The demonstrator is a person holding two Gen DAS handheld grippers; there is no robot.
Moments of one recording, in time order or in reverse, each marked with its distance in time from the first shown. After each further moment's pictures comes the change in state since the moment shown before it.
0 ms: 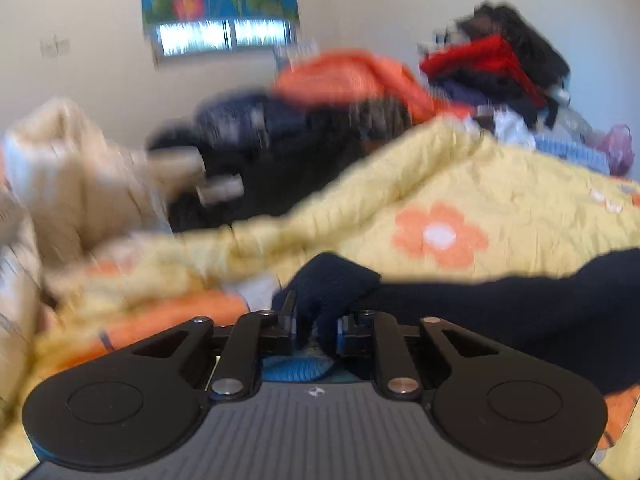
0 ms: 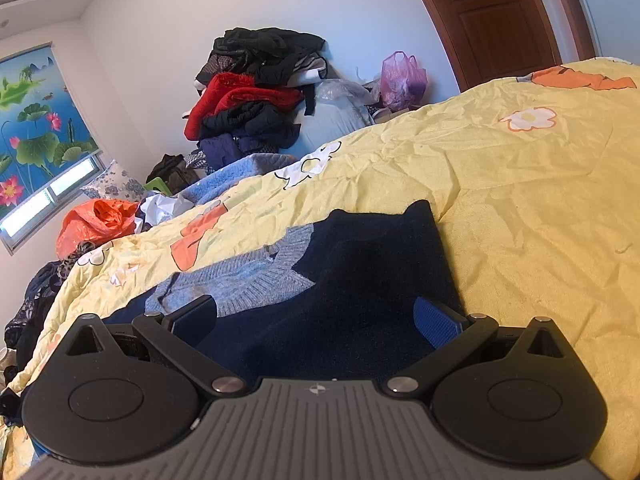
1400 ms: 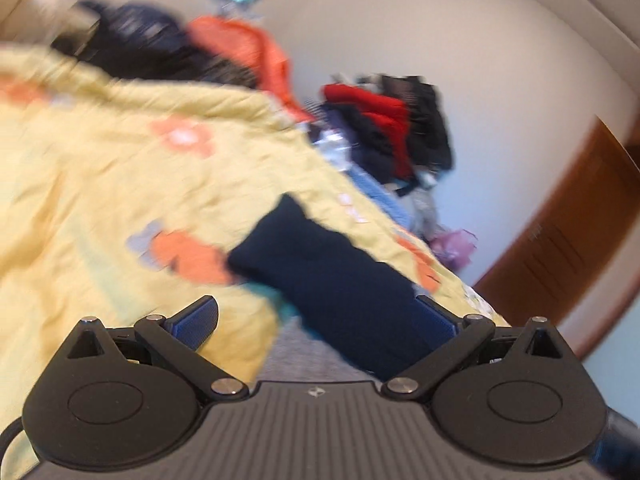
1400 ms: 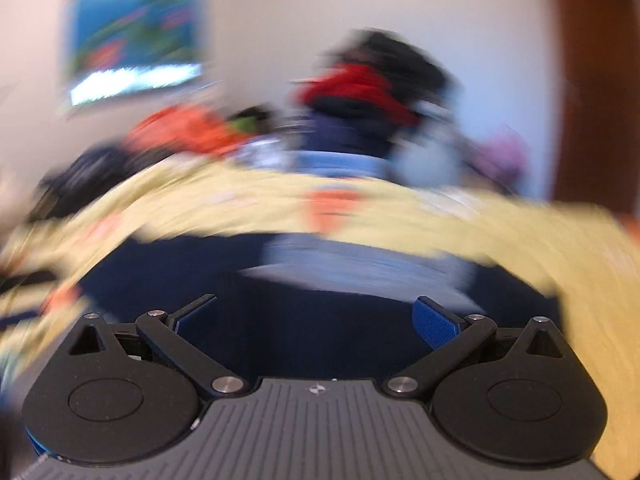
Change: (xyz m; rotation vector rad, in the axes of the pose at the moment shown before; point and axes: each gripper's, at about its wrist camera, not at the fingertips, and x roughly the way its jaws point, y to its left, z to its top) left arm -0.103 -0.104 -0.064 -0.573 0.085 -0.531; right arm -0.040 0.155 -0.056 -0.623 0.014 0.137
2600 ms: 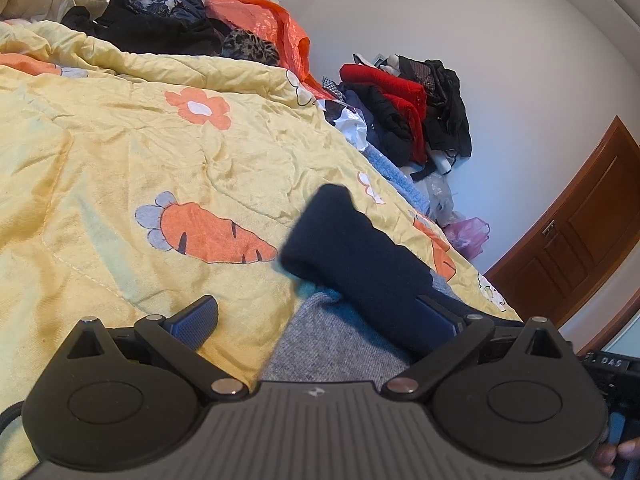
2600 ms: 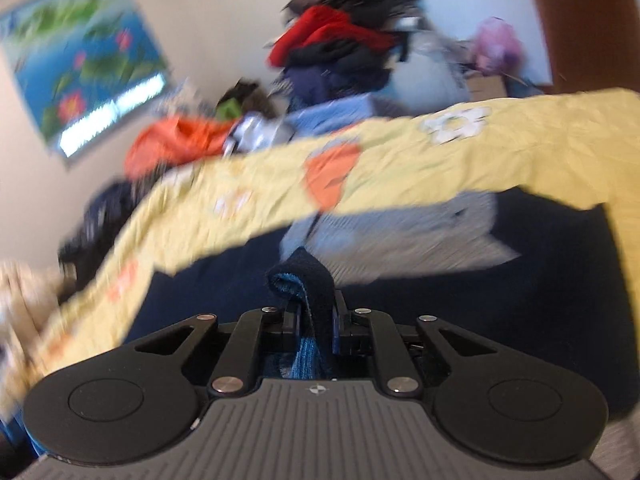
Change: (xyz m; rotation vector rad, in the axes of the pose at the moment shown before) left arm 0.015 -0.001 -0.001 -0.004 0.054 0.026; right arm 0.028 -0.087 0.026 0.513 0.134 0.086
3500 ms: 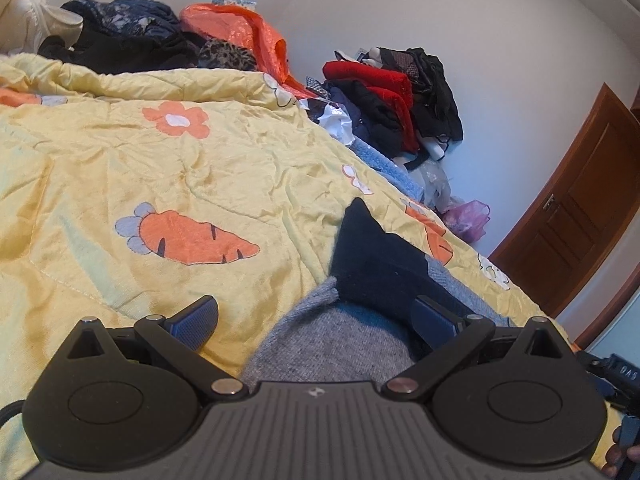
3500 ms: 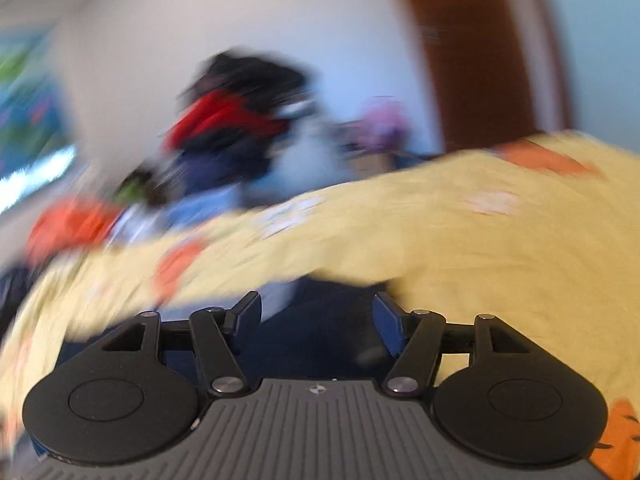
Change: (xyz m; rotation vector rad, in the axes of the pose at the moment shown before) left arm -0.001 -0.018 -0.007 0.124 -0.003 0.011; right arm -0.048 -0.057 -0.018 -0.105 -0.227 -0.277
